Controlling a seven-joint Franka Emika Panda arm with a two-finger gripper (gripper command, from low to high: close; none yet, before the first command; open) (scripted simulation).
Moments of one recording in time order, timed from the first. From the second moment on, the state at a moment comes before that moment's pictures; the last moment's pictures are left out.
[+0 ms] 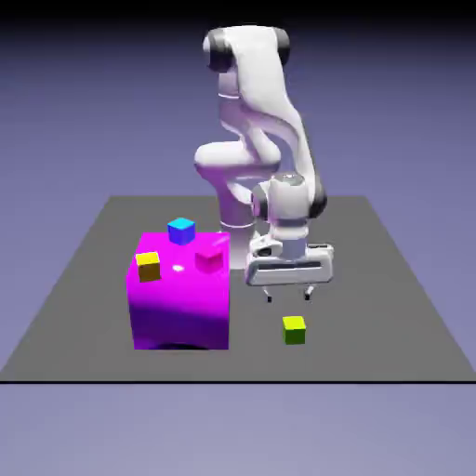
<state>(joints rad) 0.18 0.13 0.13 -2.66 -0.06 2.81 1.08</state>
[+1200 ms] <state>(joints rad) -0.12 -0.50 0.14 -2.73 -0.30 2.35 1.20</state>
